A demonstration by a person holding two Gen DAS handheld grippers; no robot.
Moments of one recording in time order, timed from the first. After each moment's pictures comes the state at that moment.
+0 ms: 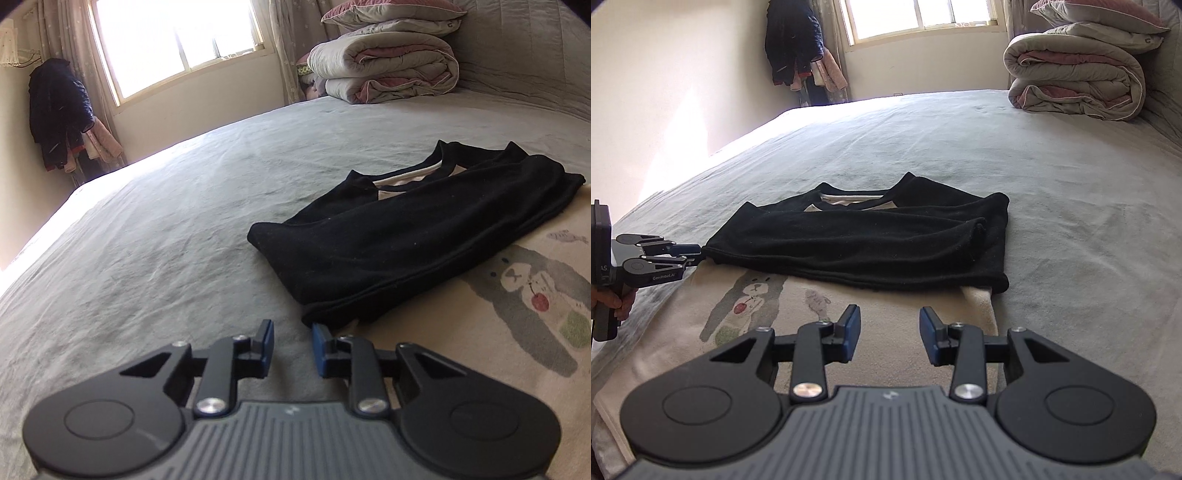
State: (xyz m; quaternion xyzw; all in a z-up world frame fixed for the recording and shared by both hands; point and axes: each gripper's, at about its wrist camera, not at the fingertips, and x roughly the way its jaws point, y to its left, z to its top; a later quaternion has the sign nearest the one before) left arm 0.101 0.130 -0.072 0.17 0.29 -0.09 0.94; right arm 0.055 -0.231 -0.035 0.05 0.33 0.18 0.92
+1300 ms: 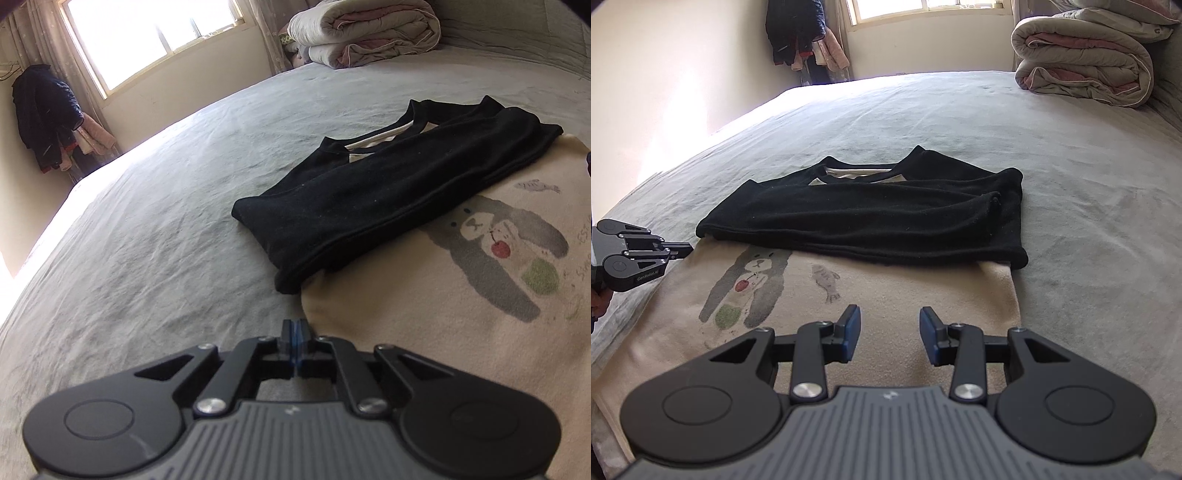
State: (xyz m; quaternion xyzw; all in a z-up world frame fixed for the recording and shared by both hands) left arm 0.070 0.115 -0.060 0.22 0.35 -0.08 0.91; right arm 0.054 -0.217 -0.042 0.03 0.36 0.18 0.92
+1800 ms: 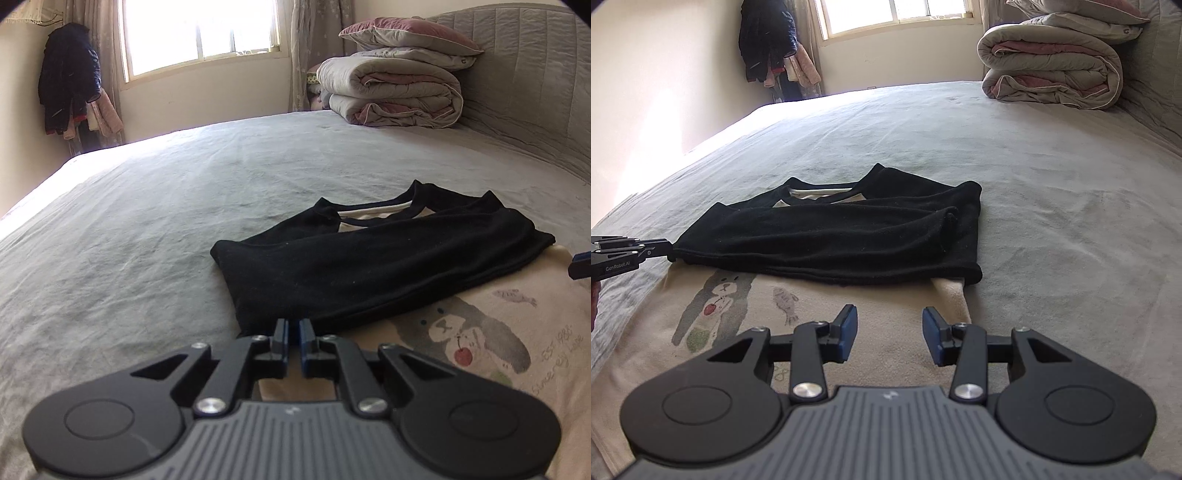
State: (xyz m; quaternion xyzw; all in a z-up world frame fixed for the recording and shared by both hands) left arm 0.093 0.105 -0.058 0.09 0.33 -0.09 0.93; right arm 0.065 -0.238 -0.043 0.04 0.35 0.13 0.93
